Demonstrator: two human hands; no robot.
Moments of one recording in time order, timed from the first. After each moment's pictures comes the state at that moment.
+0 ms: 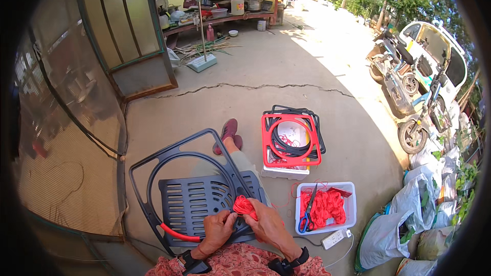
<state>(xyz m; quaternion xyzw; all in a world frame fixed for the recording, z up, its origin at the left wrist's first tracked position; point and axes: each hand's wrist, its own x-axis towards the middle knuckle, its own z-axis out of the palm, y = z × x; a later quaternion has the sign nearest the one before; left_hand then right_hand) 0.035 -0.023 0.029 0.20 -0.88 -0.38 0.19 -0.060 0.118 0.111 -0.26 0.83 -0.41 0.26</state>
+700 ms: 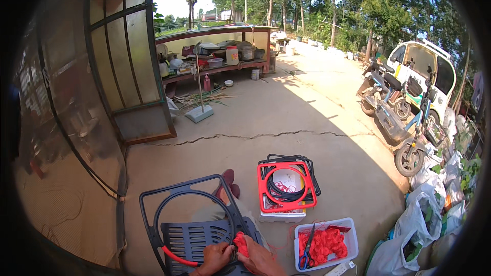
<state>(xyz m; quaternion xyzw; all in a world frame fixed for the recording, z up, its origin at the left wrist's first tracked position) 0.005 -0.052 0.018 0.13 -0.92 -0.34 0.17 -0.064 0.111 0.060 -0.35 0.85 -0.39 0.12</state>
